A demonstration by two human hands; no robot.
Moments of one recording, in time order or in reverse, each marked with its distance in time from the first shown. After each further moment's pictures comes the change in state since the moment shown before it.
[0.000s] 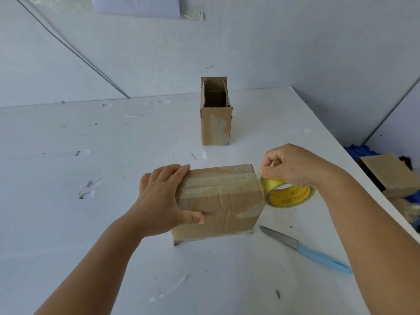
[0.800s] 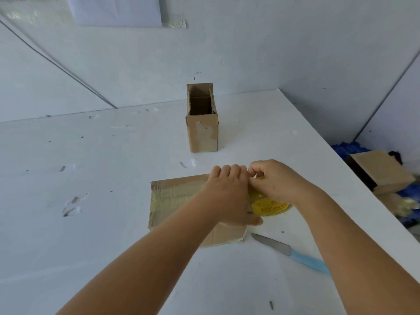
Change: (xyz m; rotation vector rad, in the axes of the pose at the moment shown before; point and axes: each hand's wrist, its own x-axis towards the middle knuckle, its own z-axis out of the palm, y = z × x) left_hand 0.073 0.122 0.030 0.355 -0.214 0.298; right_hand -0.002 0.009 0.022 0.038 0.086 -0.035
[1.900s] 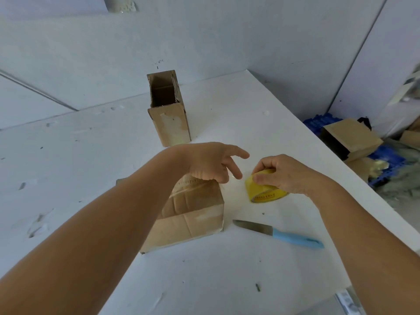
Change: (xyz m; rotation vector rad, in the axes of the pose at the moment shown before) left_hand 0.057 -0.014 -0.040 -0.519 -0.503 0.125; right_hand -0.020 0.085 -0.012 0.251 -0.061 0.240
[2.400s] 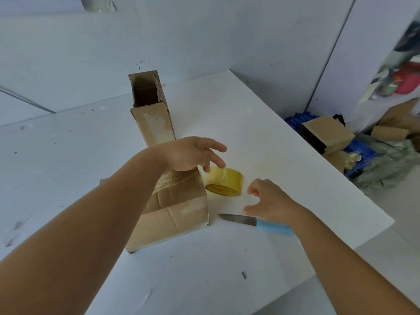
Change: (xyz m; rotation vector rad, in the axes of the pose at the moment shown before) left_hand 0.003 -0.015 0.004 -0.299 0.088 0.044; right_hand -0.038 0.034 0.051 -0.175 0.055 0.168
